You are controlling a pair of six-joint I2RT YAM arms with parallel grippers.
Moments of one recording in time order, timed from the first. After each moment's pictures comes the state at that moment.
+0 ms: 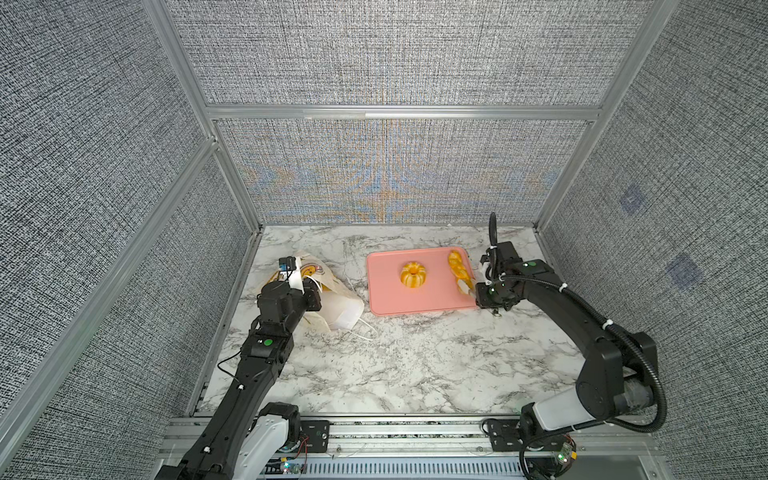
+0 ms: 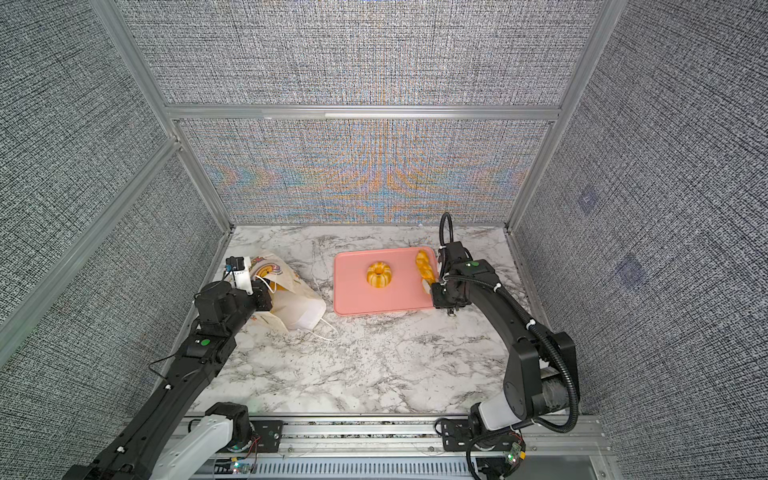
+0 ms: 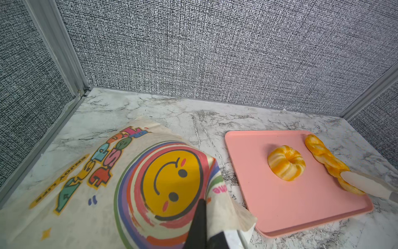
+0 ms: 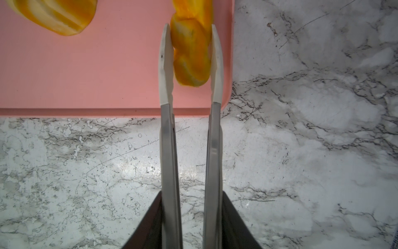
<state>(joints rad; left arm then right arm) -0.17 0.88 0.60 -0.05 0.08 -0.21 0.24 1.51 1.21 -0.94 0.02 0.15</state>
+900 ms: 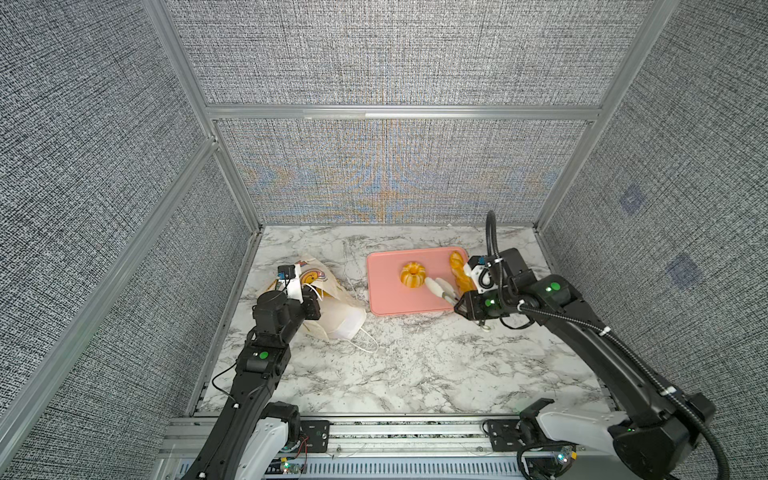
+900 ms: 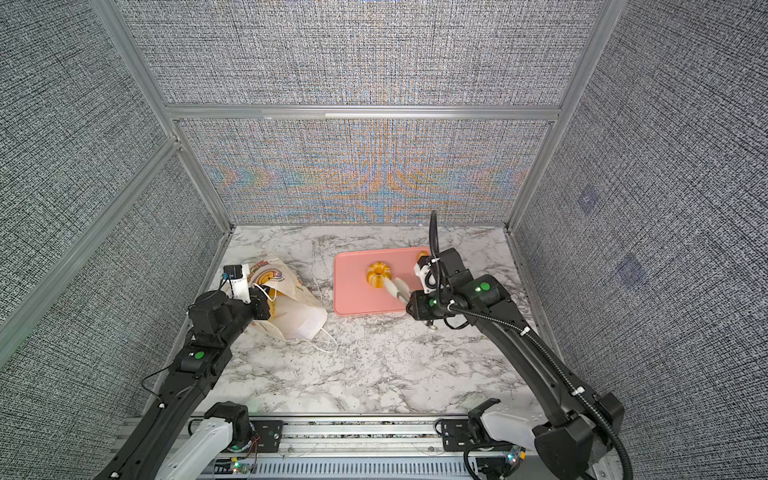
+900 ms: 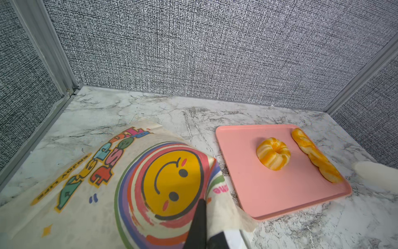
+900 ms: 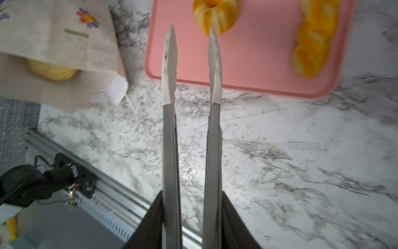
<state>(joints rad) -0.17 0.76 0.55 -0.10 0.14 -0.21 0.55 1.19 1.22 -1.03 -0.23 0.37</state>
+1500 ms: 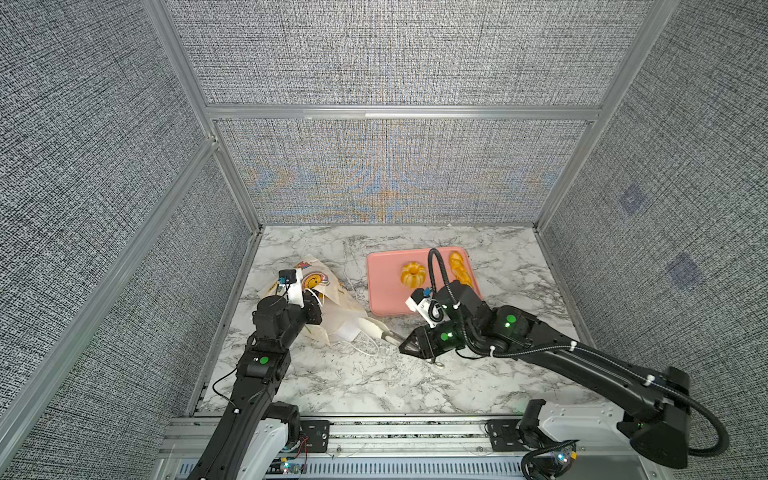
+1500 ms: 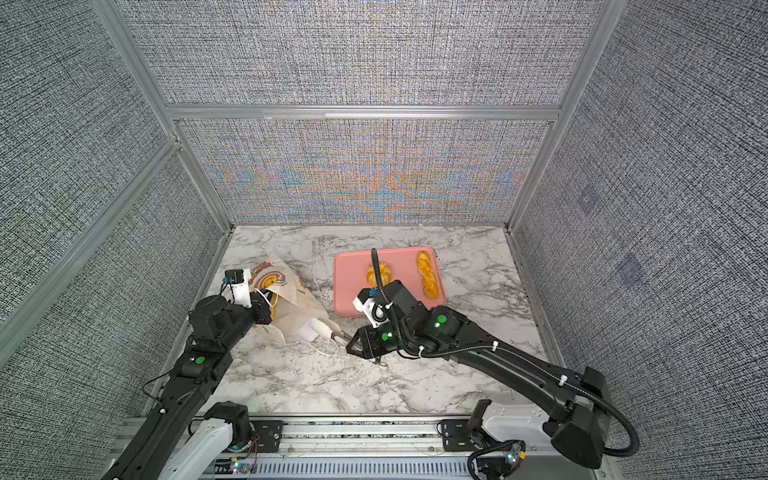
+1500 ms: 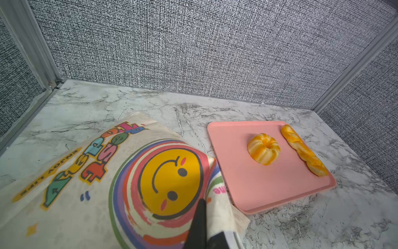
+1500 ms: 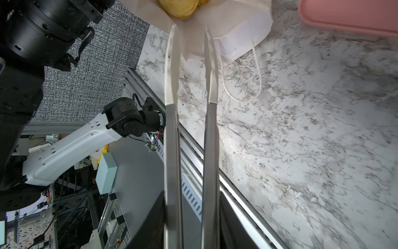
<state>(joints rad) -0.17 0.72 0.51 -0.09 0.18 -0.24 0.95 1.26 1.08 -0.60 -0.43 0.66</state>
